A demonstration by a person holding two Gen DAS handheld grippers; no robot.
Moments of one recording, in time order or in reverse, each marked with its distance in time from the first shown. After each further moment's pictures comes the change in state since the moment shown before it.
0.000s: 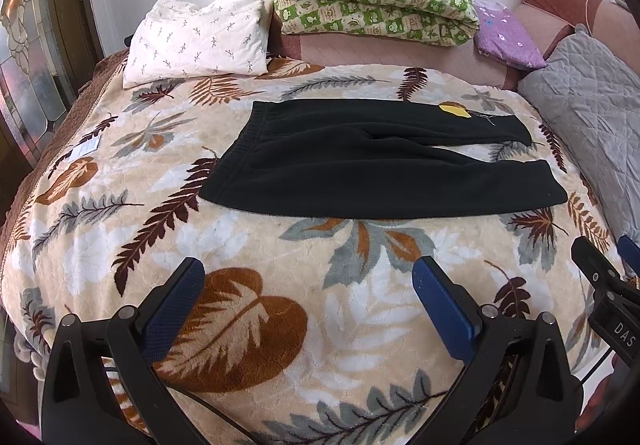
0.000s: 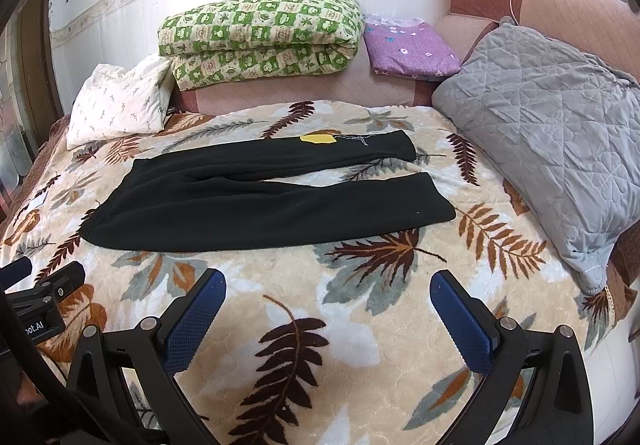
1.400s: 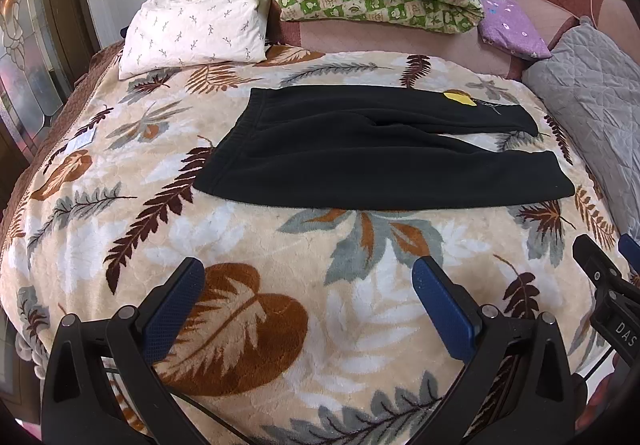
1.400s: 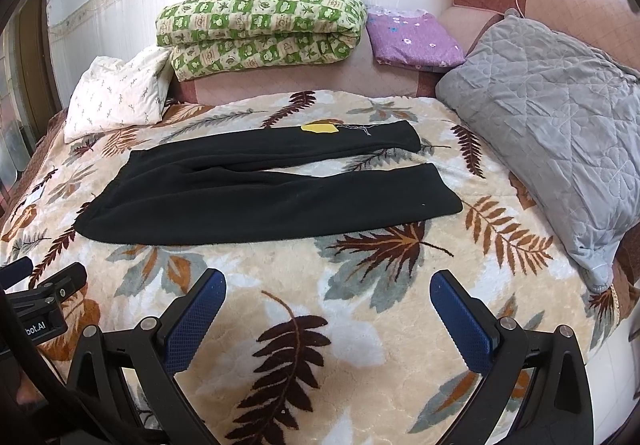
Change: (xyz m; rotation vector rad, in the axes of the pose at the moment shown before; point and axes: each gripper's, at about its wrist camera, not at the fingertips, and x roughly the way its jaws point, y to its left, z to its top) left arm 0.017 -0.001 -0.003 0.008 0.038 0.007; right arm 0.018 0.001 -0.006 -0.007 0.029 0.004
